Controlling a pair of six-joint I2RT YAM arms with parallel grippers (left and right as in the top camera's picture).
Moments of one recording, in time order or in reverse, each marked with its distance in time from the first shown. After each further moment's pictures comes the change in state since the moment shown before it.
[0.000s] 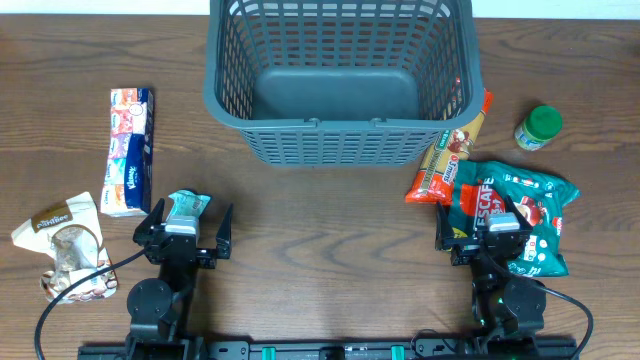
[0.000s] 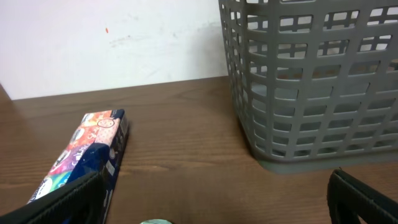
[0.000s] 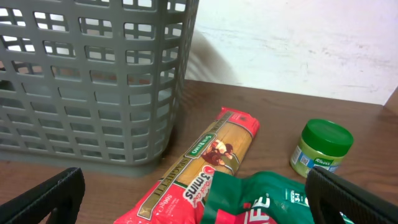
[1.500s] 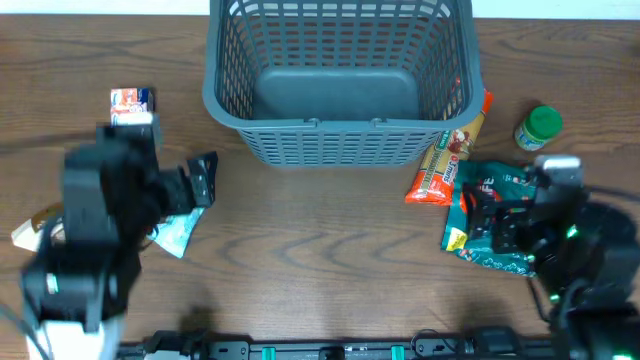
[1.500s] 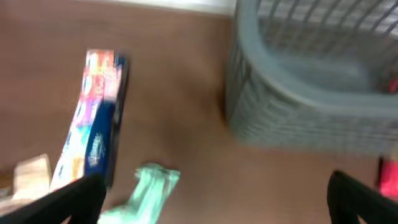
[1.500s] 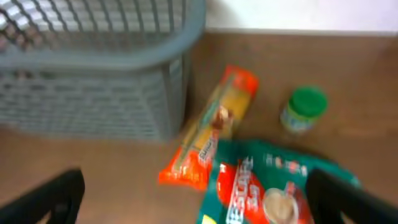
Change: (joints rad) left arm 0.000 0.970 1.238 -0.906 -0.005 -0.233; right arm -0.019 0.698 1.086 -0.880 -0.027 0.122
